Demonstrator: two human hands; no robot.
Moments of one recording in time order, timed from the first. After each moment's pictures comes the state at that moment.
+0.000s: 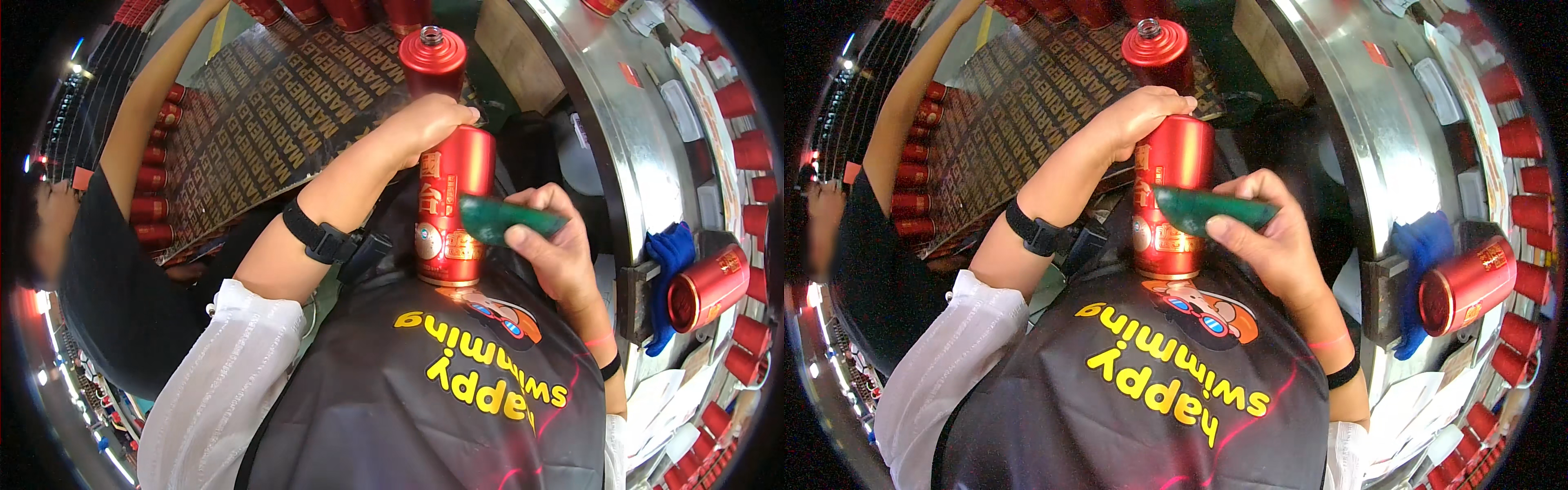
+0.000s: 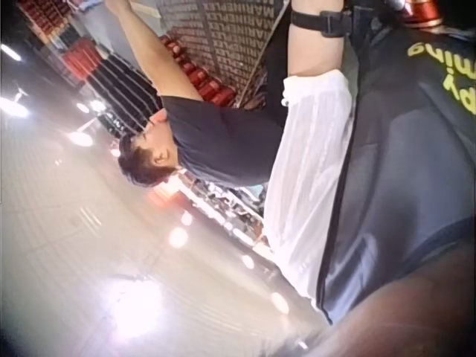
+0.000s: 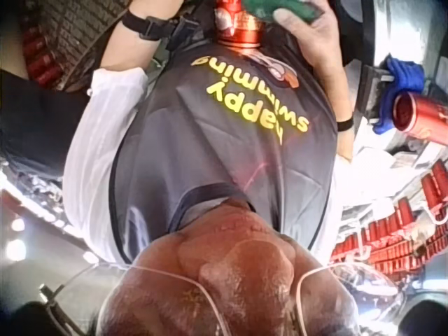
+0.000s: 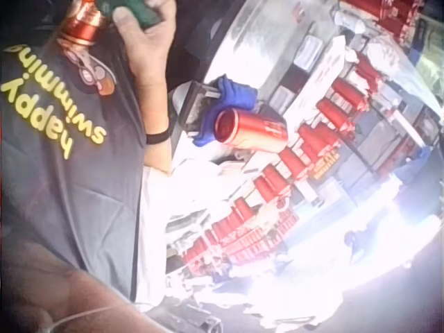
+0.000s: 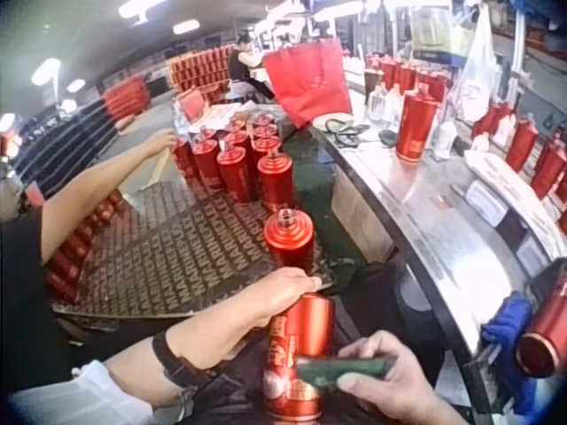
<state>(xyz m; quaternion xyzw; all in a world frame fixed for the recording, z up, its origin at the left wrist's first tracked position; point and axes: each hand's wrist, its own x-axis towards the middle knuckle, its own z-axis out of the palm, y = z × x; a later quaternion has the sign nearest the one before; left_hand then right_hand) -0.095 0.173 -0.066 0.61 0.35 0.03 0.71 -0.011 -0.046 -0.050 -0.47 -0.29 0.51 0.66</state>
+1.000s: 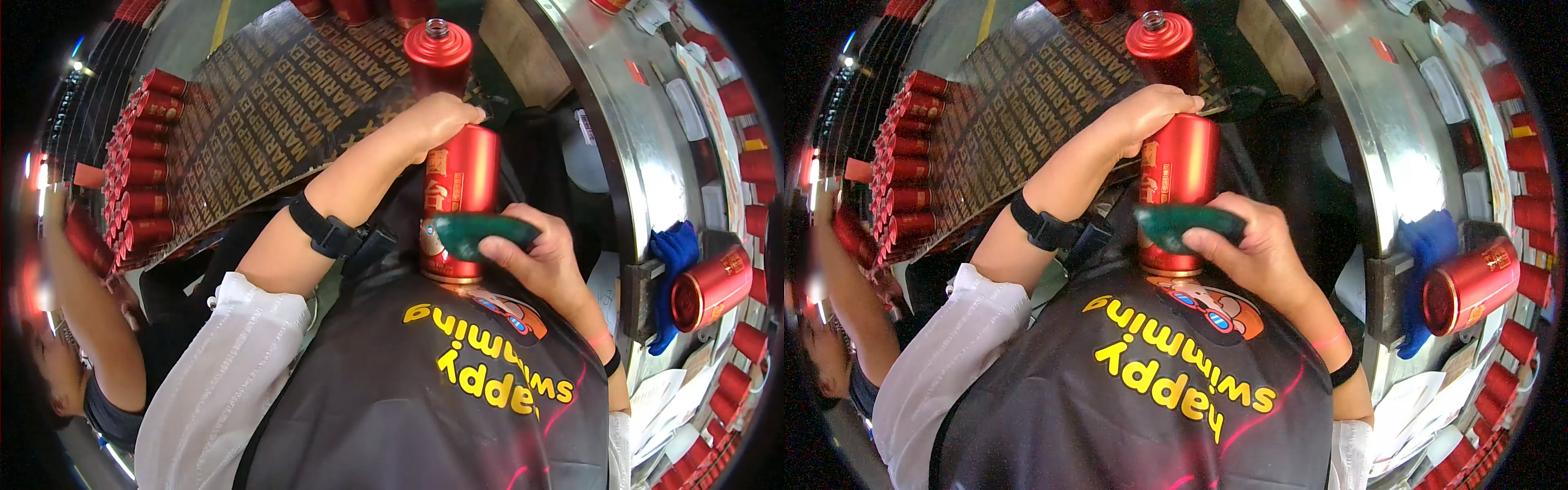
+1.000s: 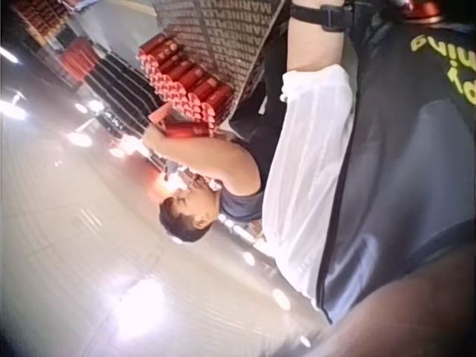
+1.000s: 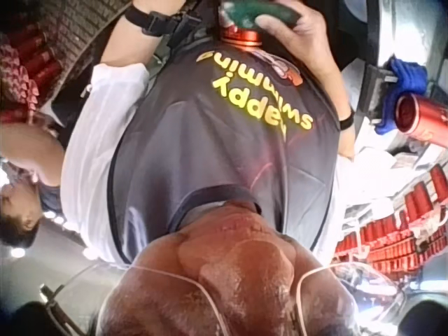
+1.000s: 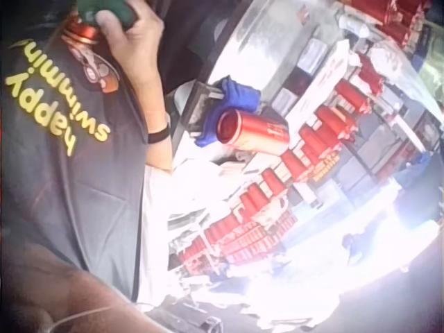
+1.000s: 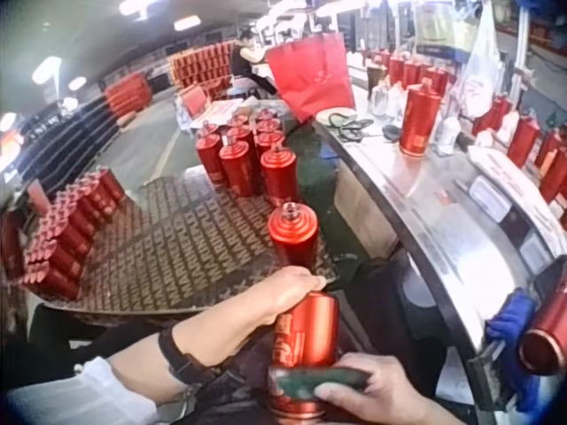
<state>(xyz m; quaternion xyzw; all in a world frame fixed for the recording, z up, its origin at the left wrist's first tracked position) -0.094 0.172 -0.077 0.60 0.35 0.02 0.72 -0.017 -0.044 -0.043 -0.60 -0.51 0.38 0.47</state>
